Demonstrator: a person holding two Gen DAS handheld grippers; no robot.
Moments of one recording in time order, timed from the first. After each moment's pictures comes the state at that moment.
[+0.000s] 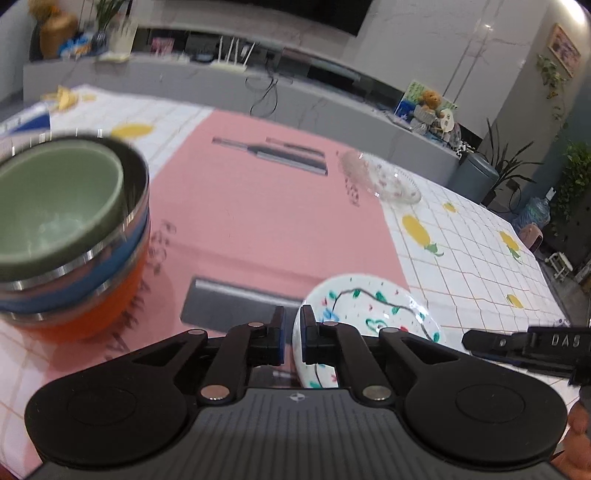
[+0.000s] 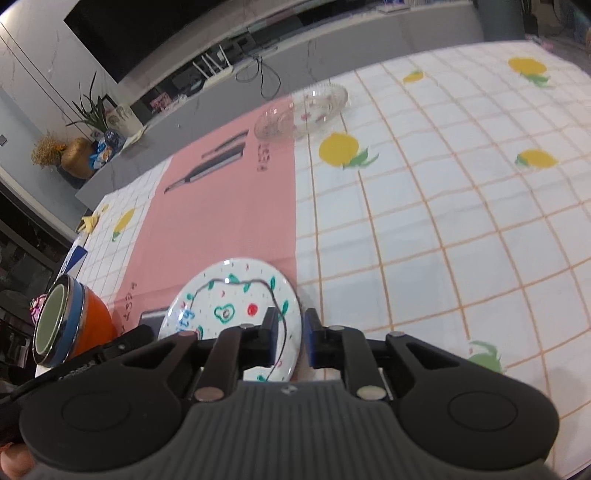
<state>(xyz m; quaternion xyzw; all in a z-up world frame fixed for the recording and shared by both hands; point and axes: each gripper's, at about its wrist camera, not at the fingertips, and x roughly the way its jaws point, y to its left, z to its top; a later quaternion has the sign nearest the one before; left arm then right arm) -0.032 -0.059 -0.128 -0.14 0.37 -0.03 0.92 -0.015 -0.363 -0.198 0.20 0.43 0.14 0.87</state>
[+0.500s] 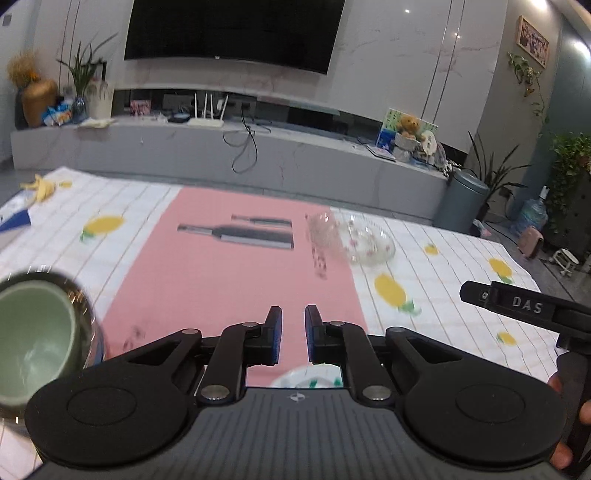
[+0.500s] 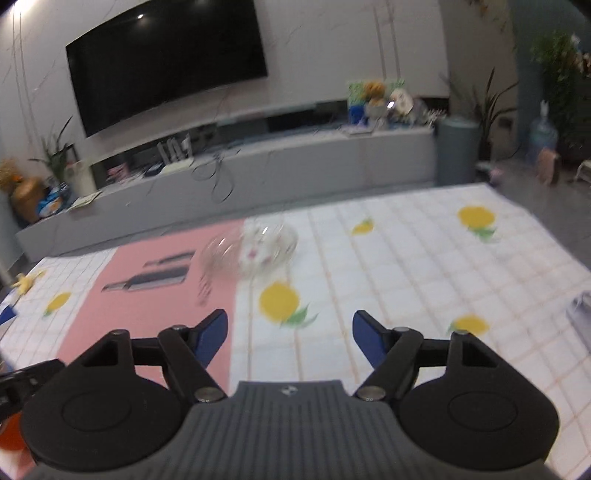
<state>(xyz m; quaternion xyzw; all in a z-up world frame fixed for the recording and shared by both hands) 0.006 -0.103 -0.075 -0.08 0.31 -0.03 0.95 0.023 -0.366 -0.153 0.10 0.27 0.02 0.96</state>
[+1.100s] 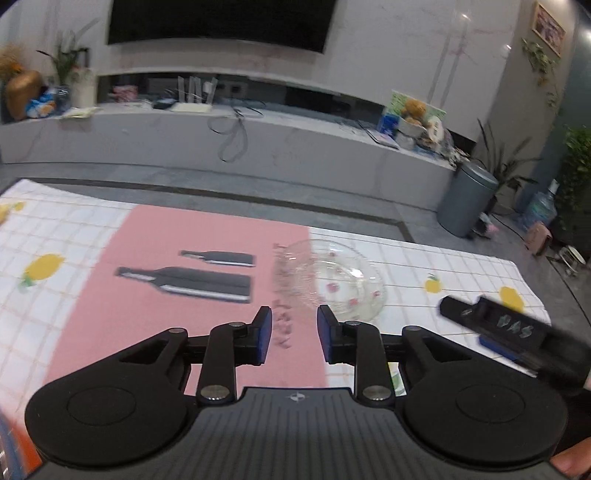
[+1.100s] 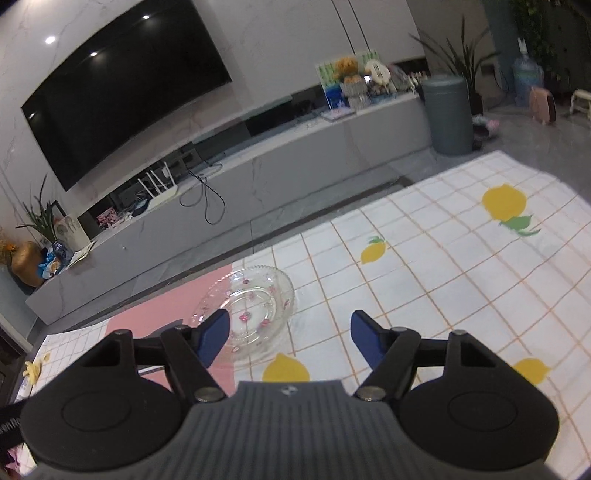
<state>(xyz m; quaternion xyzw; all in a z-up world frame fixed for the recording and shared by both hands) 0.133 -0.143 -0.063 -0.08 0.36 -0.04 0.93 0.138 -0.399 -0.156 0.22 0.29 0.01 0.93</state>
